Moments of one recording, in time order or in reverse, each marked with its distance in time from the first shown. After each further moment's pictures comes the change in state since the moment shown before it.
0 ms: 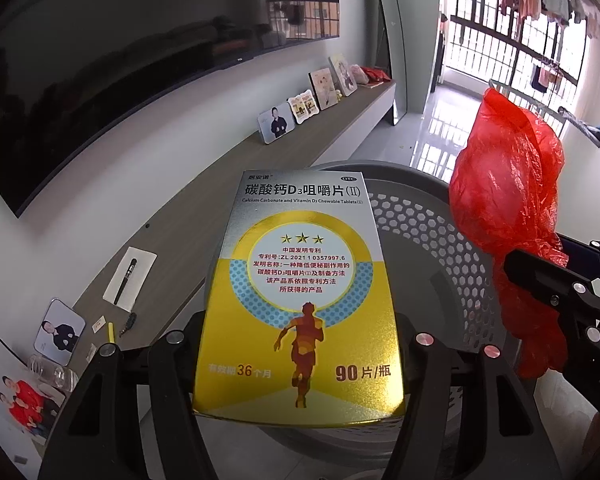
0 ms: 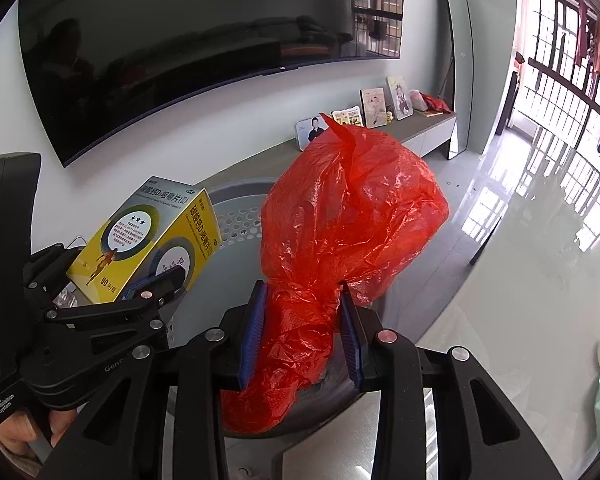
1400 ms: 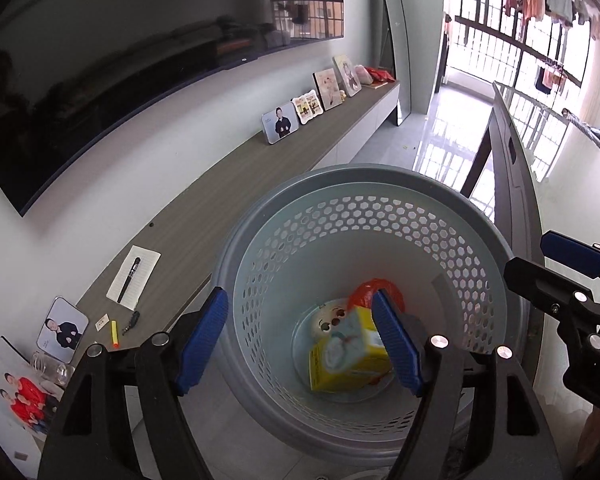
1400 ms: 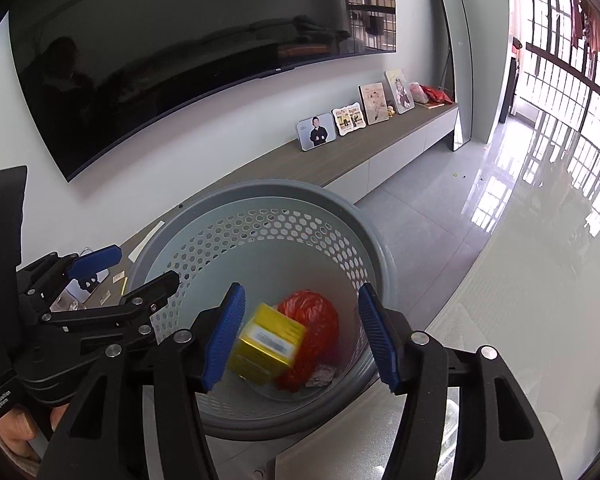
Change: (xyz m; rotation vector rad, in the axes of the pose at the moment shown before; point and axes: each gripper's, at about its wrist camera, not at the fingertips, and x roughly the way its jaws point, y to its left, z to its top) left arm 0.000 0.001 0.003 -0.008 0.001 0.015; right arm 0.007 -0.018 -0.003 0.053 -0.005 0.041
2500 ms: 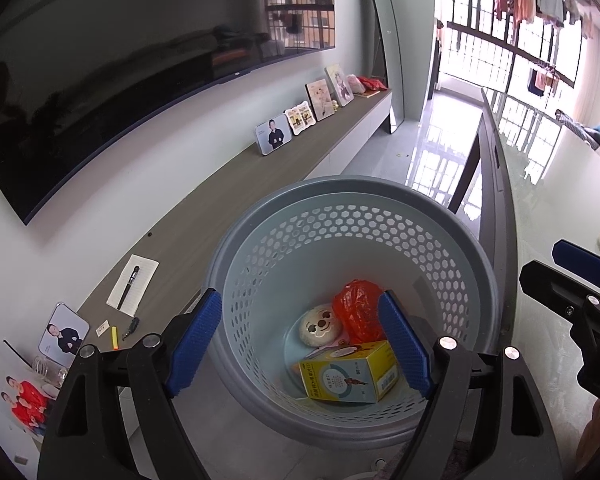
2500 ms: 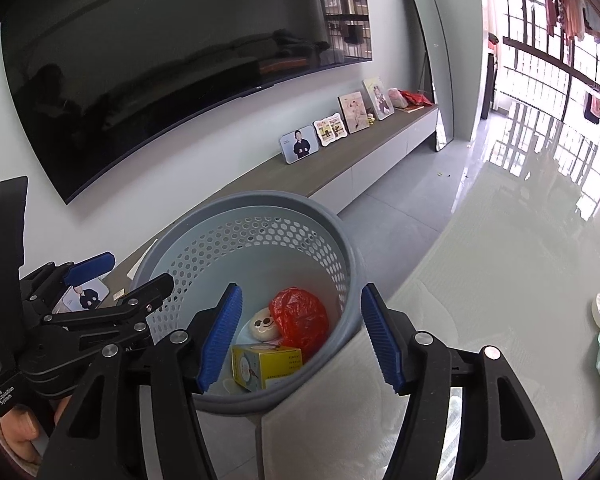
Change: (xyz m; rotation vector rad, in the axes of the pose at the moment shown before) left arm -0.026 -0.013 -0.001 0.020 -0.039 -0.014; right arm -0.033 -0.014 -0.016 0.082 -0.054 -0.030
